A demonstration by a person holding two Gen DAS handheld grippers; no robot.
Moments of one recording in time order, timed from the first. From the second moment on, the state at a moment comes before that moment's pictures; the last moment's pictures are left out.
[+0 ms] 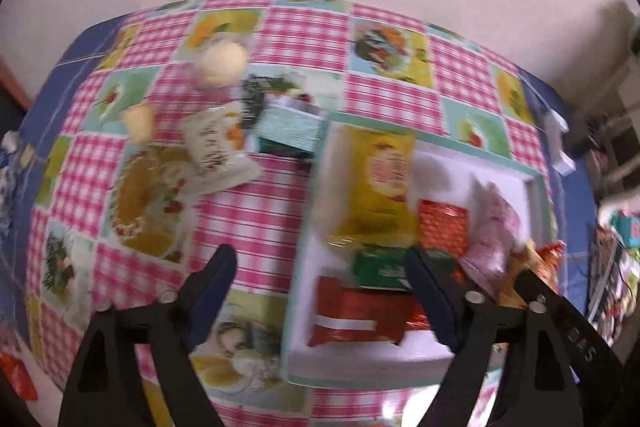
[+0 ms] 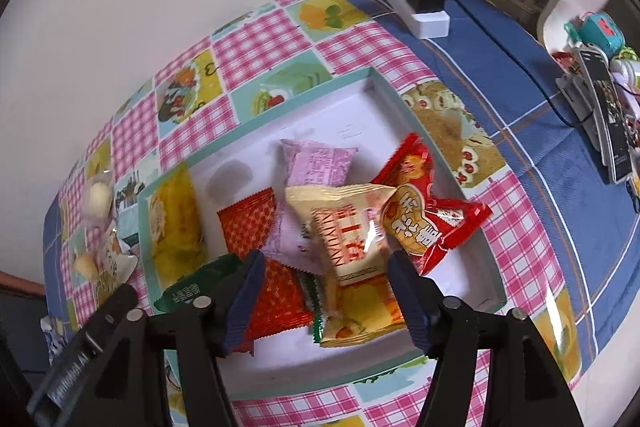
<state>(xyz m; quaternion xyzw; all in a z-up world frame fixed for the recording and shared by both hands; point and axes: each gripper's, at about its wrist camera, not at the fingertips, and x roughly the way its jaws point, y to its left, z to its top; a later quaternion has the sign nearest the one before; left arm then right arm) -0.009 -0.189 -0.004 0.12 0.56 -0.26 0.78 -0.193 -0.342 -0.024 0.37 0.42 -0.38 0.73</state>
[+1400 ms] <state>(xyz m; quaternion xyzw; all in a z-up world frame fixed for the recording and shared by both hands) 0.115 -0.031 0.013 0.04 0.53 -0.05 0.84 -0.079 -0.215 -0.013 0.22 0.48 -0.24 0.81</state>
